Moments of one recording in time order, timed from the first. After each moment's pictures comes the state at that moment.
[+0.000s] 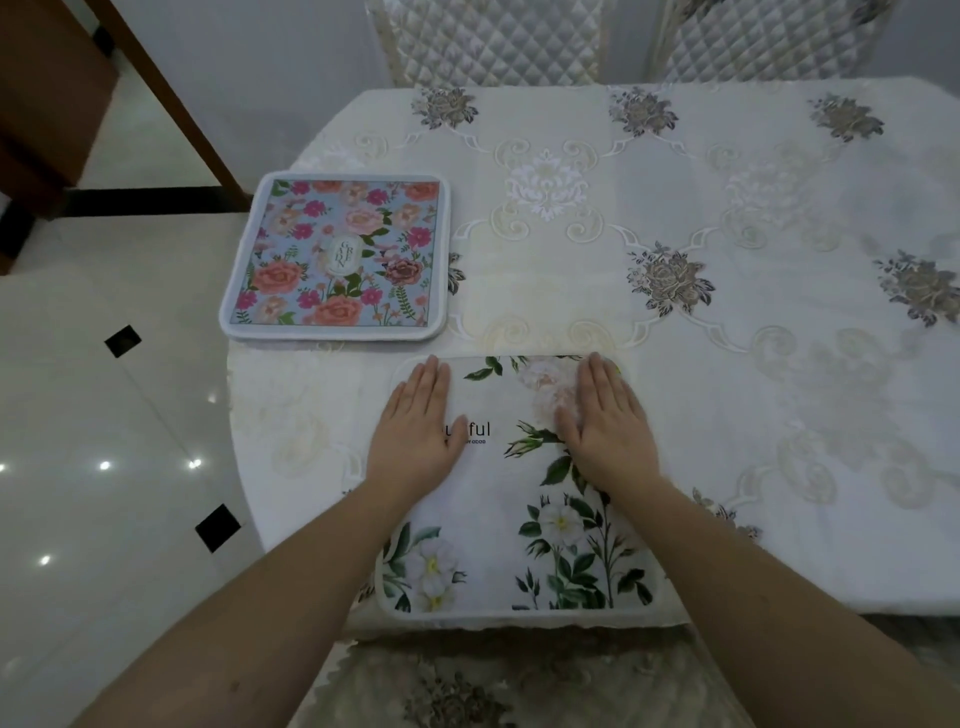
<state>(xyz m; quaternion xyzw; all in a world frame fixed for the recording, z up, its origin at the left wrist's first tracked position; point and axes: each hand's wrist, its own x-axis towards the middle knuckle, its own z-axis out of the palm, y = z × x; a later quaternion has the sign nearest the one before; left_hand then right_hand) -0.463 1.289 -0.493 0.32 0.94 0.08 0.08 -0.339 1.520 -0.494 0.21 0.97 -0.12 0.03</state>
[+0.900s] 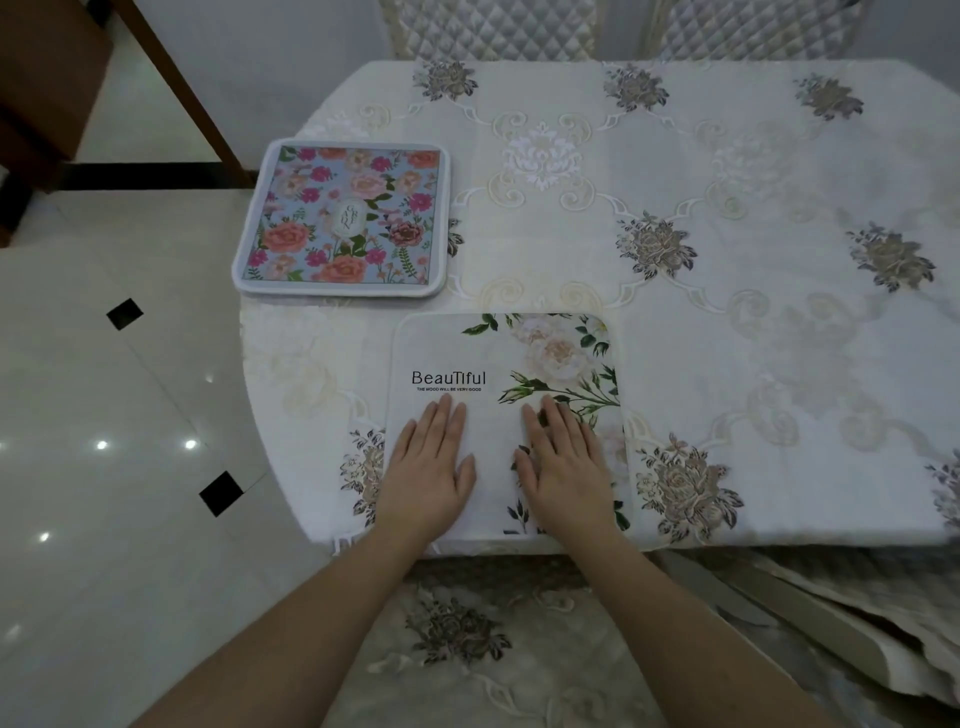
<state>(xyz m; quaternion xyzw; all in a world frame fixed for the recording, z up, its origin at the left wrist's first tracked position) -0.352 1.248 -0.486 0.33 0.93 0.07 0.12 -0.254 1.424 -0.484 0.19 0.97 -0.12 0.05</state>
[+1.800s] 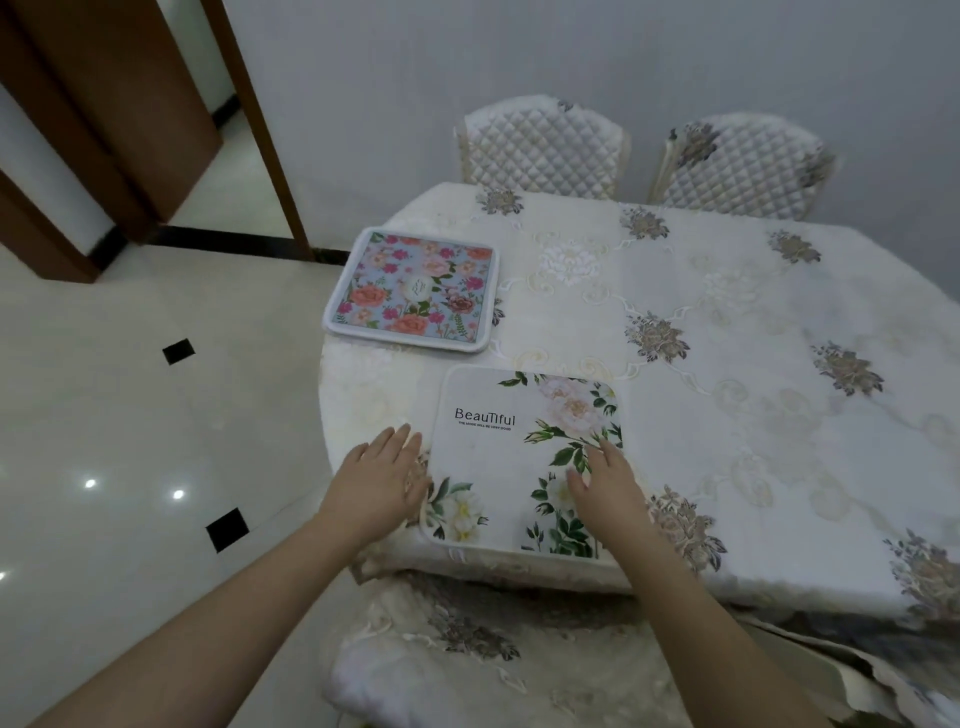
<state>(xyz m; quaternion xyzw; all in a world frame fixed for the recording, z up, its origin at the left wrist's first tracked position) -0.367 1.154 -0.385 0.30 0.95 -0.01 0.11 -0.249 1.430 -0.384 0.28 0.92 -0.24 0.10</state>
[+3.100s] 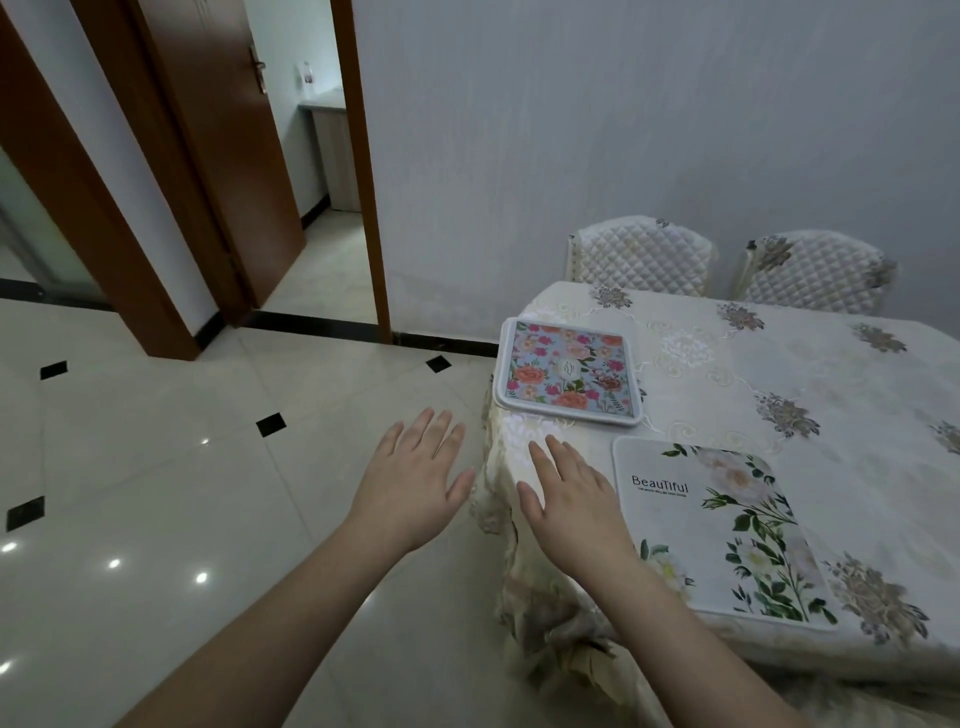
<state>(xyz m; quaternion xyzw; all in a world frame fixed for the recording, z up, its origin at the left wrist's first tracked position) -0.445 0.901 -0.250 0.31 0.95 0.01 -0.02 -0.354 1.082 -0.259 0.12 0.99 -0.12 0.00</state>
